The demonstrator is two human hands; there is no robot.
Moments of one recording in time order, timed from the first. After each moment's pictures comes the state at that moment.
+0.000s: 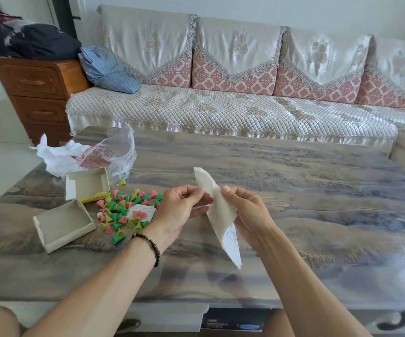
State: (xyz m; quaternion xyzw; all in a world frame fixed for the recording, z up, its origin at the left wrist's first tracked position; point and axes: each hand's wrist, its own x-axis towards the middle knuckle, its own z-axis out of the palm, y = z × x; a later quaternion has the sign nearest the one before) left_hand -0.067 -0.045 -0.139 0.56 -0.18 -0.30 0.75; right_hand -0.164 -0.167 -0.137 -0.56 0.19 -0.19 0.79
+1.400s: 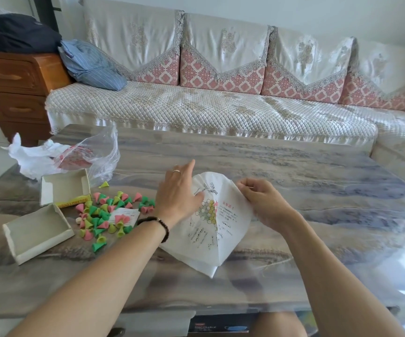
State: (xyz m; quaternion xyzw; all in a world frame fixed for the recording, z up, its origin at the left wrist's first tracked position) left_hand -0.039 -0.093 -0.141 0.86 -0.41 0.05 0.30; right_hand -0.185 -0.239 -0.120 -0.76 0.25 -0.15 0.59
